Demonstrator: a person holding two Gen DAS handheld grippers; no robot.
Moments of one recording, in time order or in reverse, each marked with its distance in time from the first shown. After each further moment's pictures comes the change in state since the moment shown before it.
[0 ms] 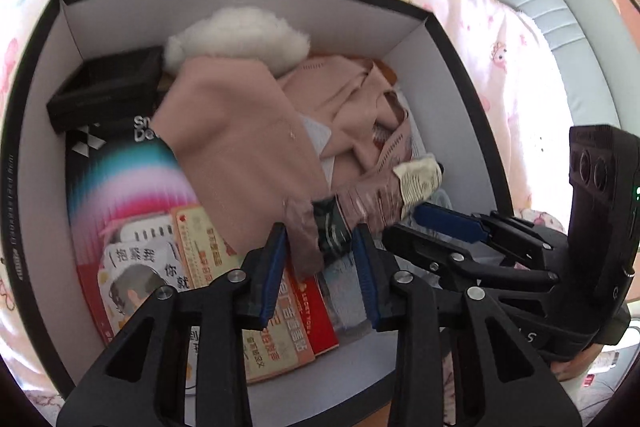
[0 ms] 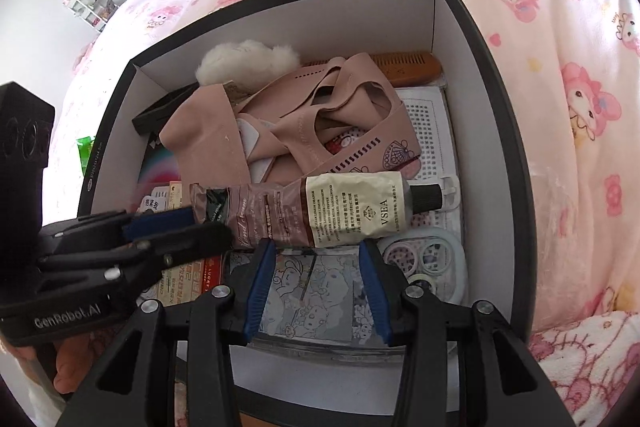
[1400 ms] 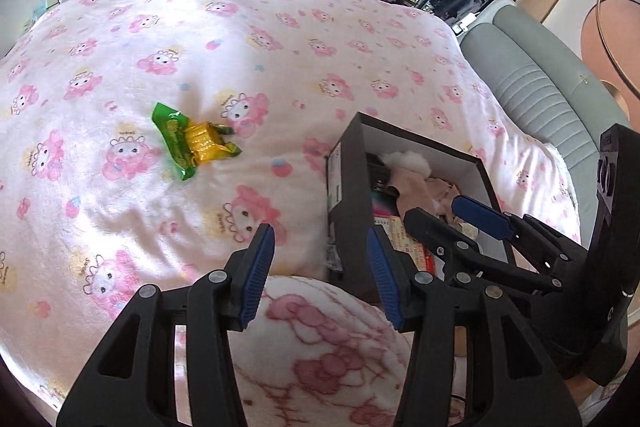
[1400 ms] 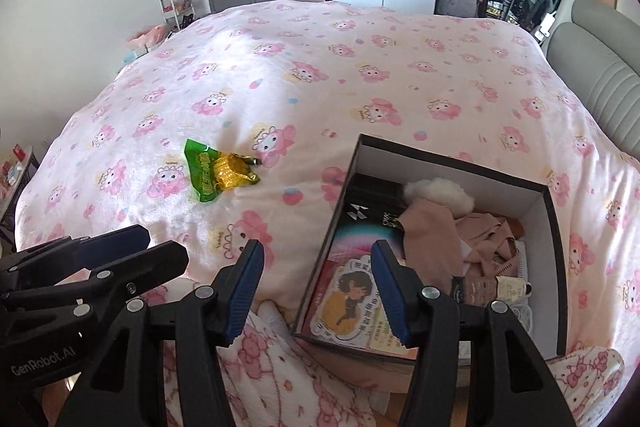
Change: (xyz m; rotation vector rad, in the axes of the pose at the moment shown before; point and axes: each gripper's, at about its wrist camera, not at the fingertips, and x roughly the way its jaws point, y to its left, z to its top) left arm -0.197 0.114 -0.101 -0.211 -0.449 0.206; right arm -0.063 0.250 -0.028 -0.378 -0.314 -0.104
